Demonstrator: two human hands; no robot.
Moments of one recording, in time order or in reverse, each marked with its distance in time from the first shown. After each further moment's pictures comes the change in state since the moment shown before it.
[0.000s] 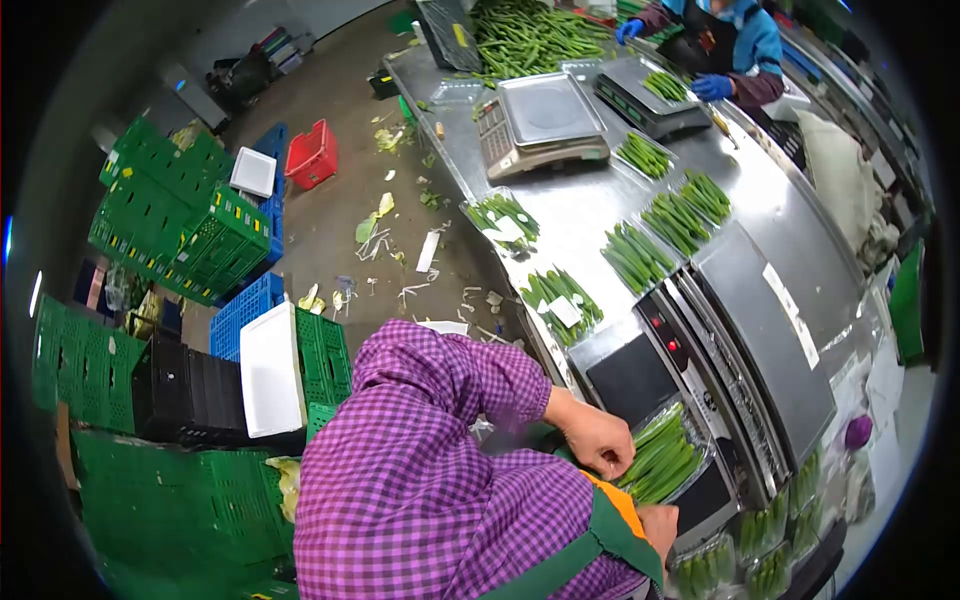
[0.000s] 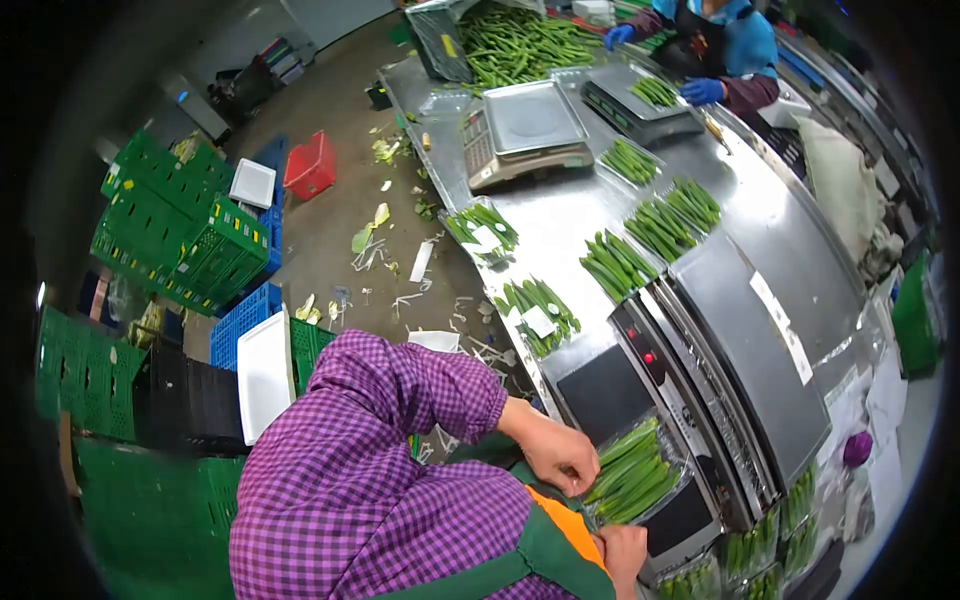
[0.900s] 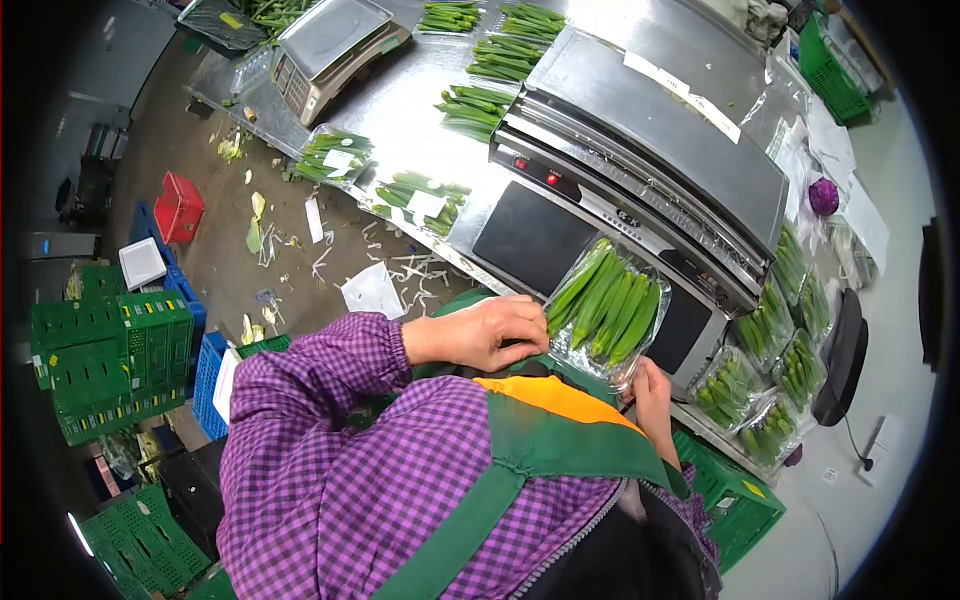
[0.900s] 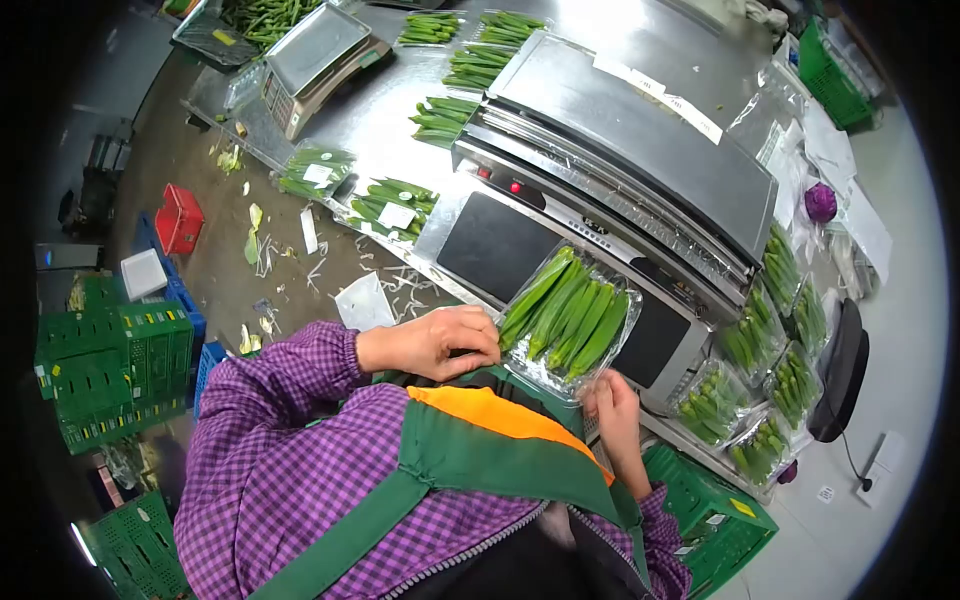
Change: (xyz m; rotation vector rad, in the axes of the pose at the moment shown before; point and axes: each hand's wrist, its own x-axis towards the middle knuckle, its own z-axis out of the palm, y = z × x) left_hand -0.020 0.031 0.007 0.202 0.286 -0.074; right_hand -0.033 -0.003 0.015 0.954 0.289 1.052
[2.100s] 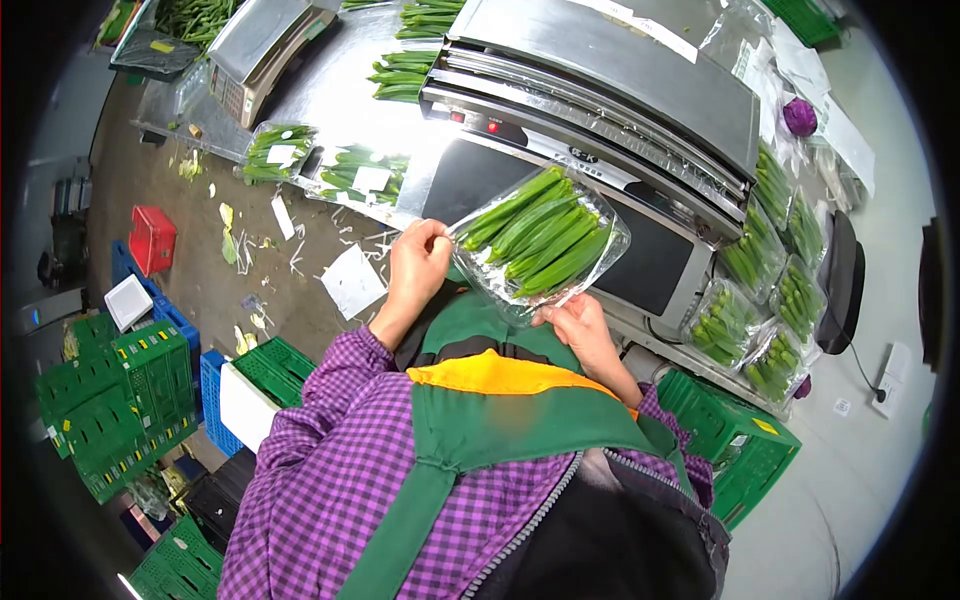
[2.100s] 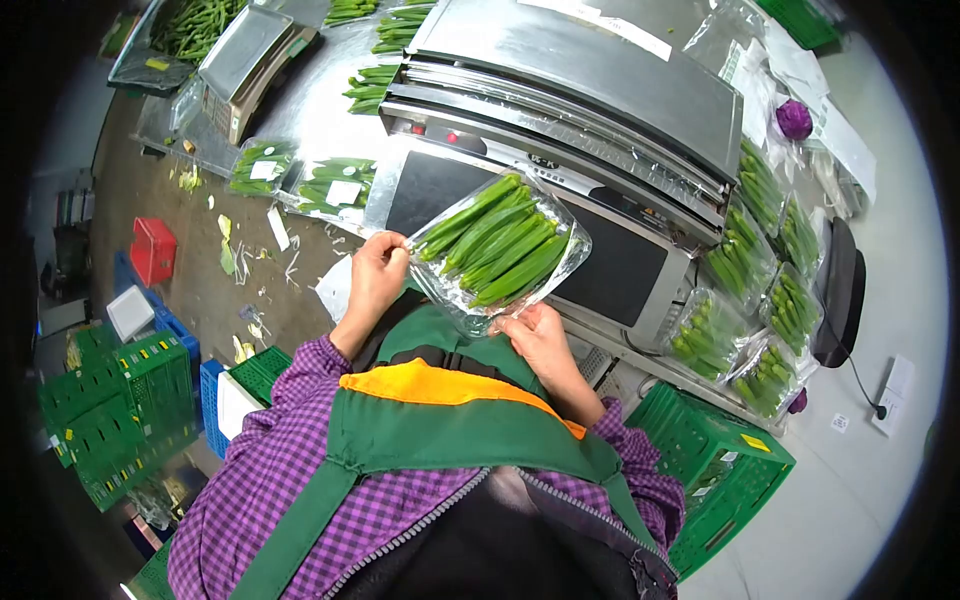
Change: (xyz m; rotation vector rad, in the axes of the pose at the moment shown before) left_hand -0.026 -0.059 0.026 0.276 0.719 -0.774; right_hand 0.029 0.001 0.056 0.281 -0.306 0.108
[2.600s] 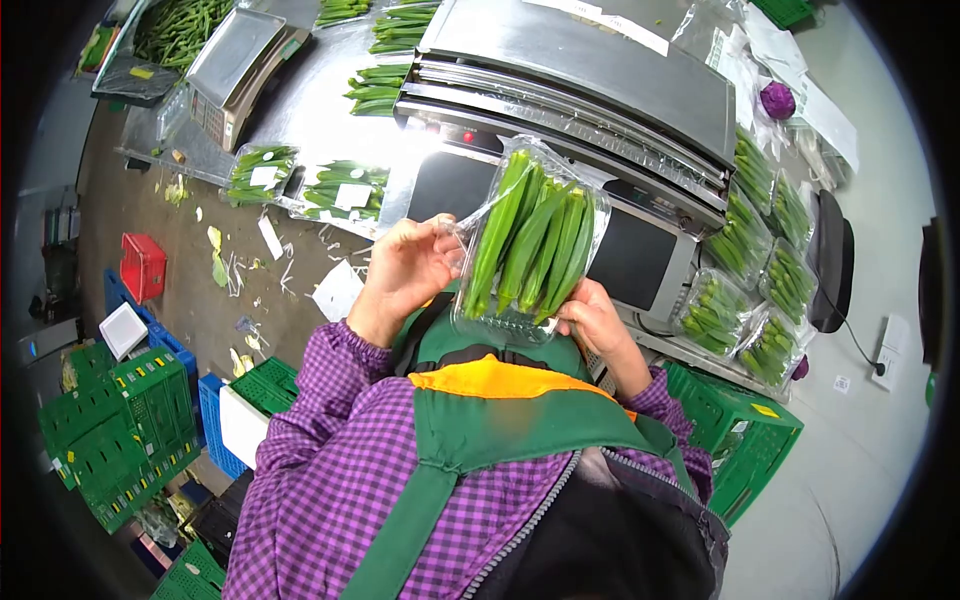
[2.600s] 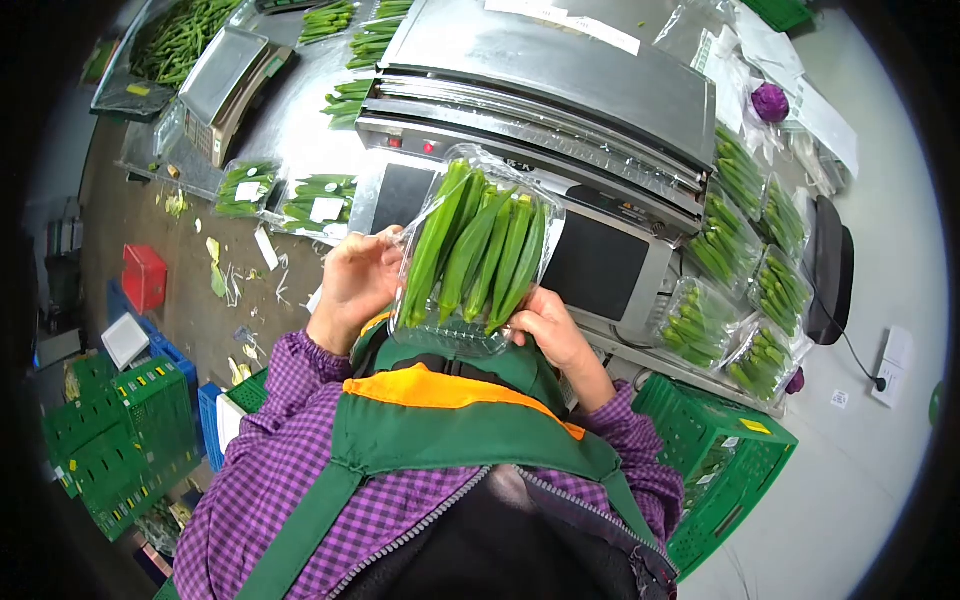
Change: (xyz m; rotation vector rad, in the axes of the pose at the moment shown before) left_hand 0.023 0.055 -0.026 -1.751 -0.715 -0.670; right_hand 0.008 -0.019 -0.025 0.093 -0.123 -0.070
